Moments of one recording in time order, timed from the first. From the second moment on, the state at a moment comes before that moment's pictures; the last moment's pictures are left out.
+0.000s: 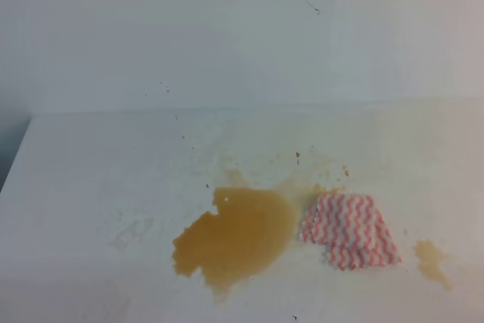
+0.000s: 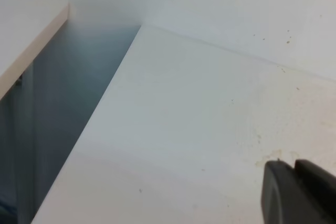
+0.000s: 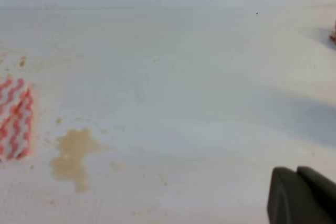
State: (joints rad) left arm 0.10 0.00 0.00 -0.11 0.31 -0.27; right arm -0.06 -0.01 0.02 -0.10 0.37 0.05
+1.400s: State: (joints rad) left arm 0.10 0.00 0.00 -0.11 0.31 -0.27; right arm -0.06 -0.01 -0.02 1.01 0.31 -0.19
